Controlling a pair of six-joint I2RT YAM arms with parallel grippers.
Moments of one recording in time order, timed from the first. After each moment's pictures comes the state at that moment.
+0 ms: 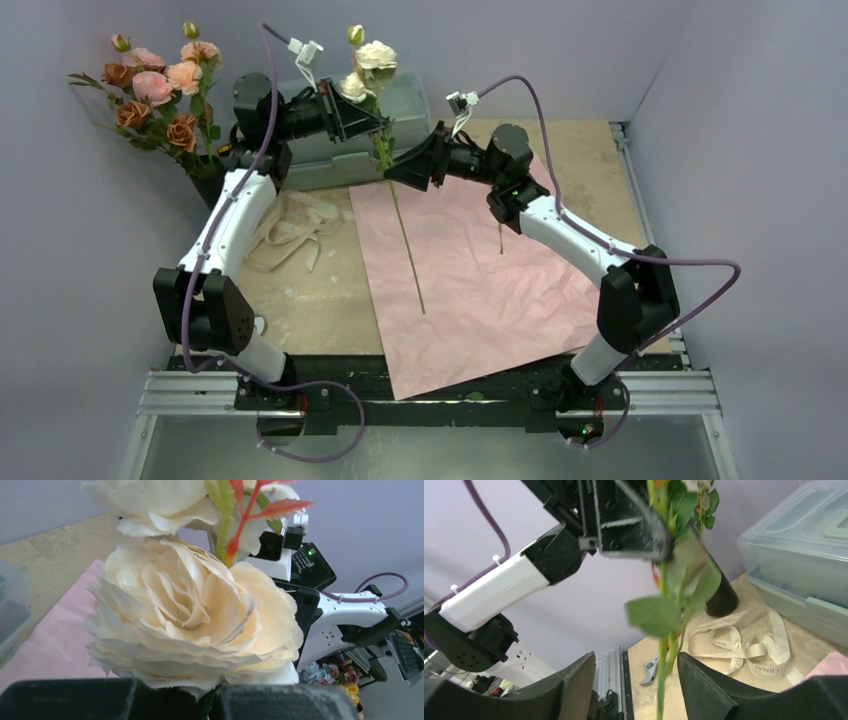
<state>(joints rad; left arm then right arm) -0.14 1.57 1.50 0.23 1.08 -0.75 0.56 1.63 1.30 0.55 -0.76 0.78</state>
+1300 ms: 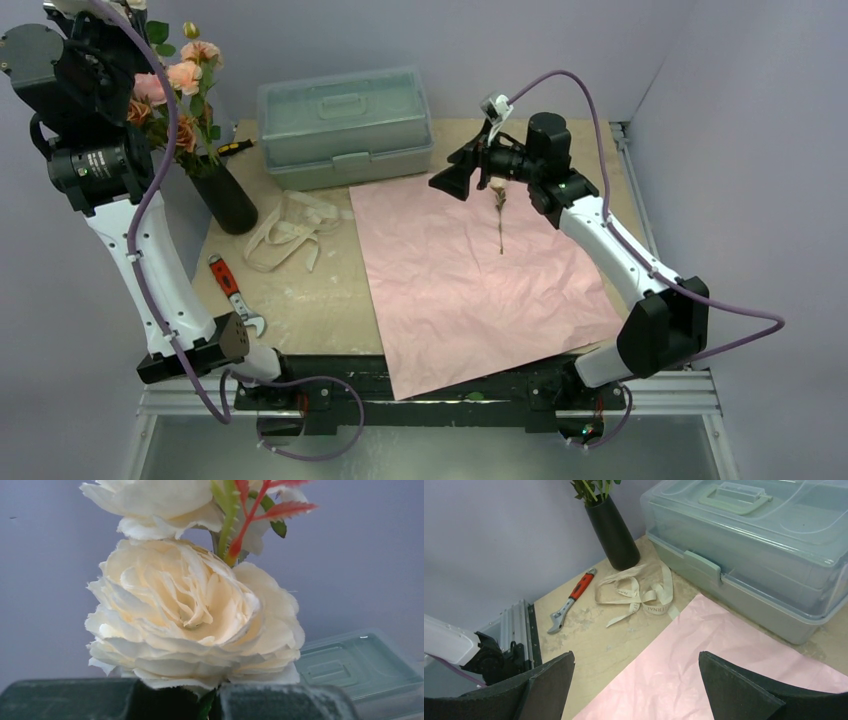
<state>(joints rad) 0.36 1.46 2.25 -0.51 0.30 0.12 0.39 1.47 1.30 0.00 -0.76 0.20</state>
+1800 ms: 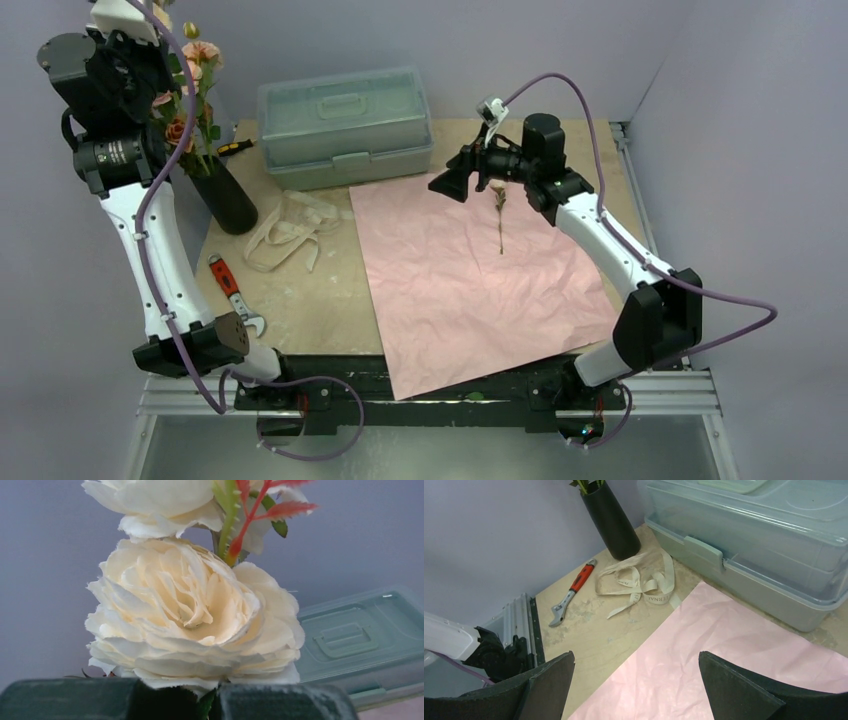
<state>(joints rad) 0.36 1.47 2.08 -0.47 0.28 0.21 0.38 1.50 1.30 -0.02 -0.78 0.20</state>
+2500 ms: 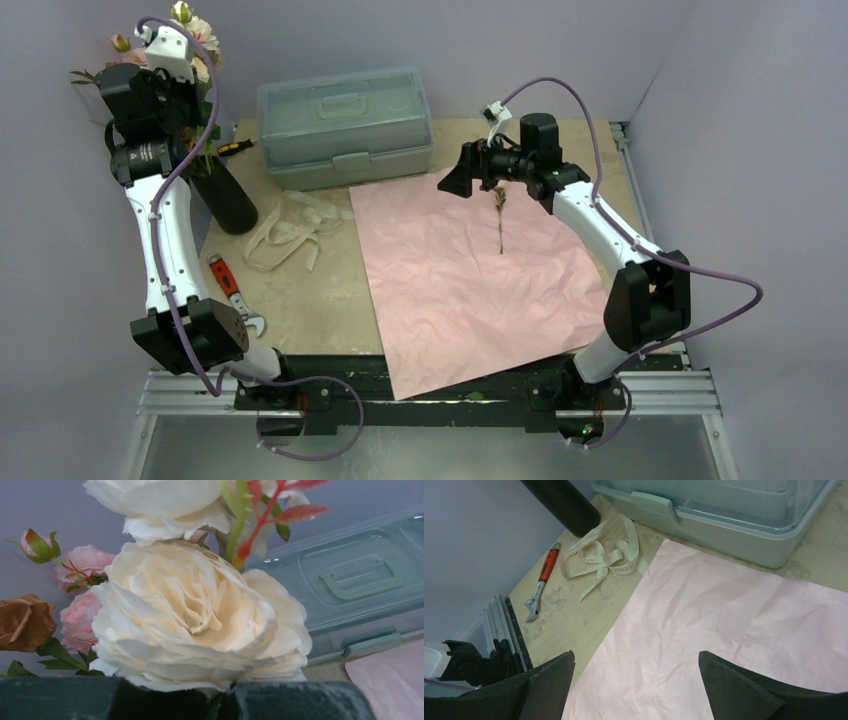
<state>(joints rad) 0.36 1.48 1.74 -0.40 0.30 0.26 0.33 1.60 1.35 -0.19 -0.70 0.20</state>
